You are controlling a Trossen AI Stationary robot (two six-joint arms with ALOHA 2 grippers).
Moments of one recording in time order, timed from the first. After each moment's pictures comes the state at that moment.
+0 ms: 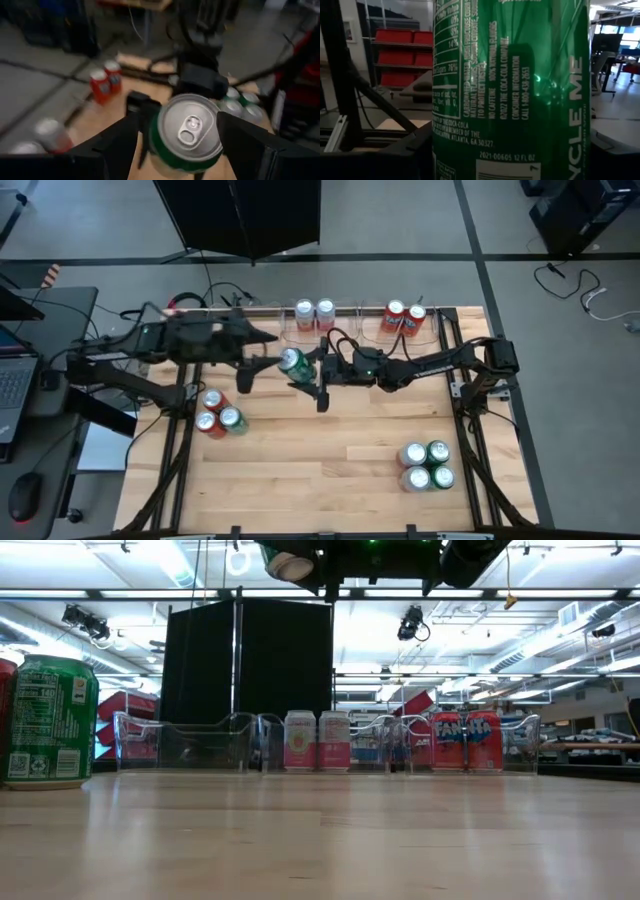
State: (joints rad) left arm -0.03 1.10 1.39 -0.61 -0.20 -0.20; right arm -0.03 1.73 1.08 0.74 0.00 -0.05
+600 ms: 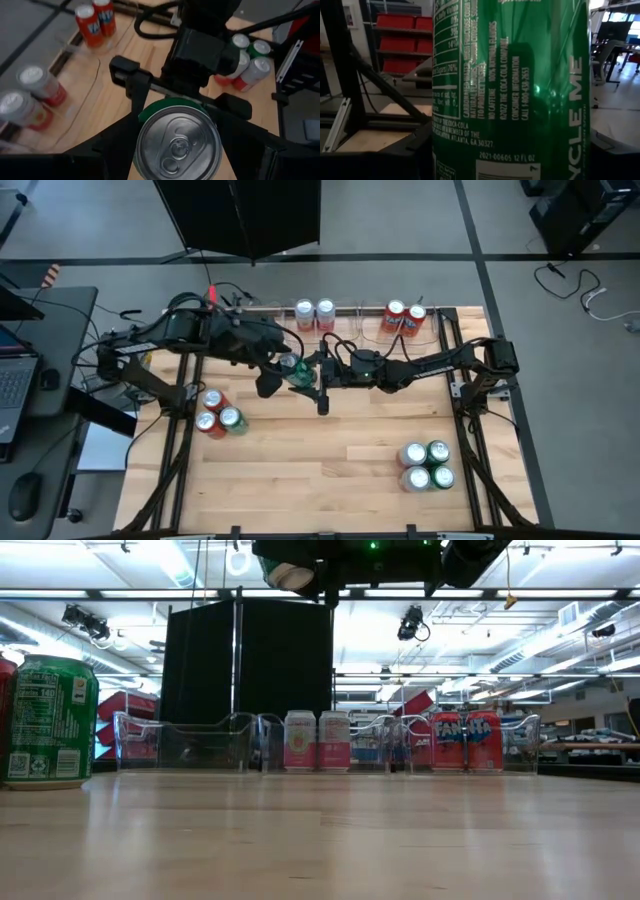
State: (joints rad) left arm -0.03 1.44 1.84 -1.10 -0.14 -0.31; right arm -0.02 1.73 1.08 0.68 0.00 -0.05
